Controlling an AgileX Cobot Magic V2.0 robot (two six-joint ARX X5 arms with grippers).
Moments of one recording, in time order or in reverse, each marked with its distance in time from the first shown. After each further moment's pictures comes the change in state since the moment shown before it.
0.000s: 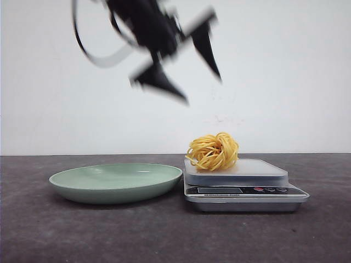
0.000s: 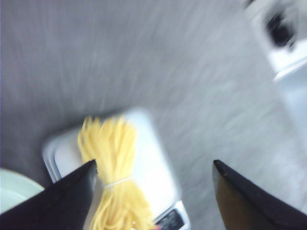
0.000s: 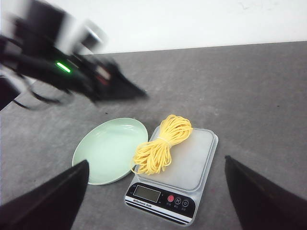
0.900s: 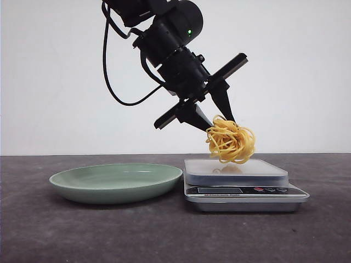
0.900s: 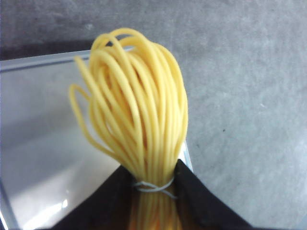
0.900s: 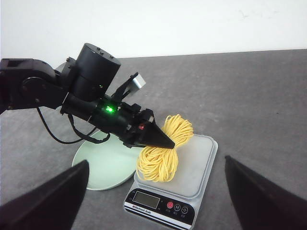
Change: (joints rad) left arm -0.089 0.301 -0.002 0.068 0.042 -0.200; right arm 0.000 0.000 0.000 0.025 0.000 0.001
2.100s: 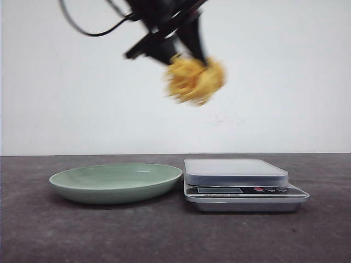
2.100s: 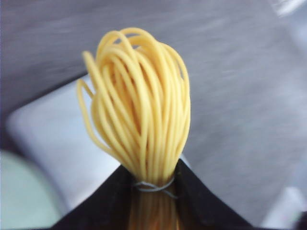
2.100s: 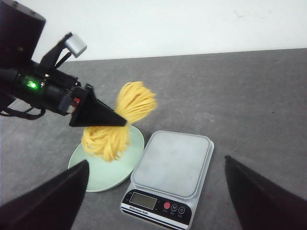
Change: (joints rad) left arm -0.022 -0.265 0.000 -0.170 -0.021 0.340; right arm -0.001 0.000 0.000 0.001 0.017 0.006
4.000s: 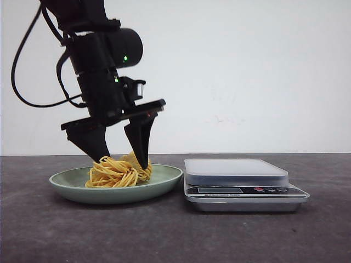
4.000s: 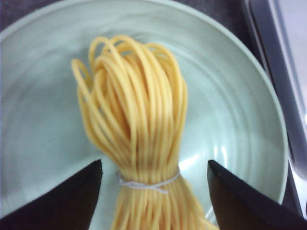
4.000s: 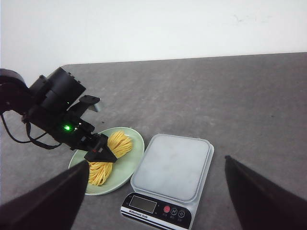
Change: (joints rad) left arm 0.206 0.123 -0.244 -0.061 -0.215 0.086; right arm 0.000 0.000 0.000 0.013 0.001 0.000
